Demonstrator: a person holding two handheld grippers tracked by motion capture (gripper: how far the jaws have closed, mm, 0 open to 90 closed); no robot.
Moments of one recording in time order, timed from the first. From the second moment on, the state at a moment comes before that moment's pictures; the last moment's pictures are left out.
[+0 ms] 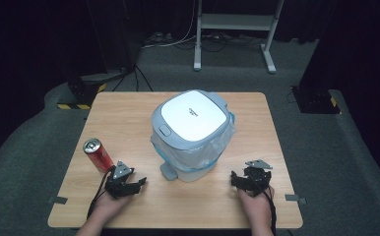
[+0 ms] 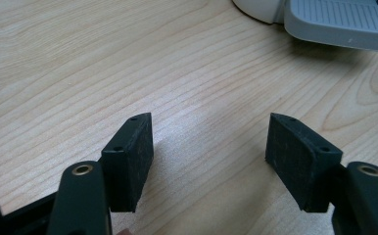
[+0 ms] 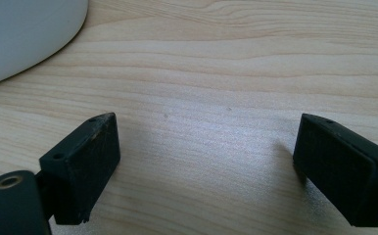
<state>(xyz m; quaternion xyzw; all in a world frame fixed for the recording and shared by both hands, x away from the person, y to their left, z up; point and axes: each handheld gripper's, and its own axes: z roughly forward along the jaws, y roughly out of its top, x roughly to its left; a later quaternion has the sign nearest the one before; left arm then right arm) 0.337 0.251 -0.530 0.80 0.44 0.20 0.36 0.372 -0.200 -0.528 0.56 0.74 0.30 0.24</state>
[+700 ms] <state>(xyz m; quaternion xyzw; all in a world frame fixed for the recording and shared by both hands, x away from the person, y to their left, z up) 0.331 0.251 -0.529 0.80 0.42 0.21 0.37 0.364 -0.198 -0.524 0.55 0.73 0.32 0.25</state>
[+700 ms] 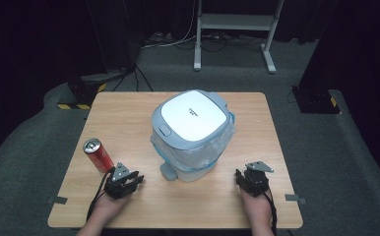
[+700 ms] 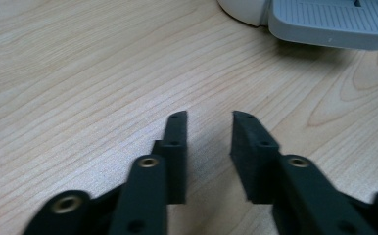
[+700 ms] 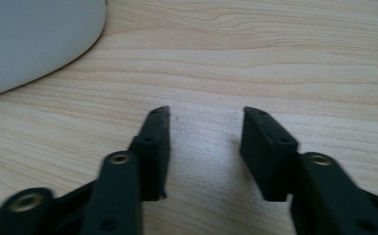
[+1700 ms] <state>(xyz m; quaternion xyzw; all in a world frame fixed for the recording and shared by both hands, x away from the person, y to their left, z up) 0.425 0.193 -0.454 0.74 0.42 0.26 0.47 0.362 -0.140 -0.451 0.48 0.72 0.41 0.28</state>
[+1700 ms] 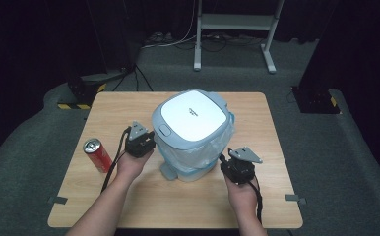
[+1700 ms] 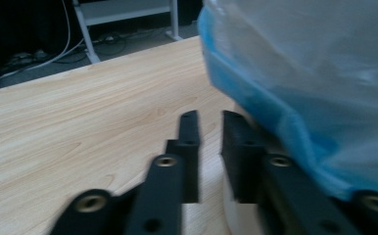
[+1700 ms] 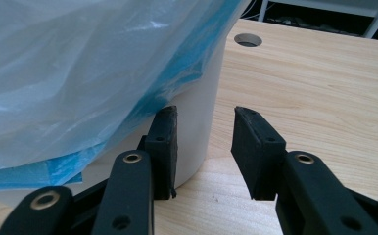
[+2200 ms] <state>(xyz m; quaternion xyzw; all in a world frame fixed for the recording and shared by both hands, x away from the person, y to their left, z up) 0.390 0.163 -0.462 0.75 0.37 0.23 0.50 0.357 -0.189 -0.460 0.51 0.70 0.39 0.30</state>
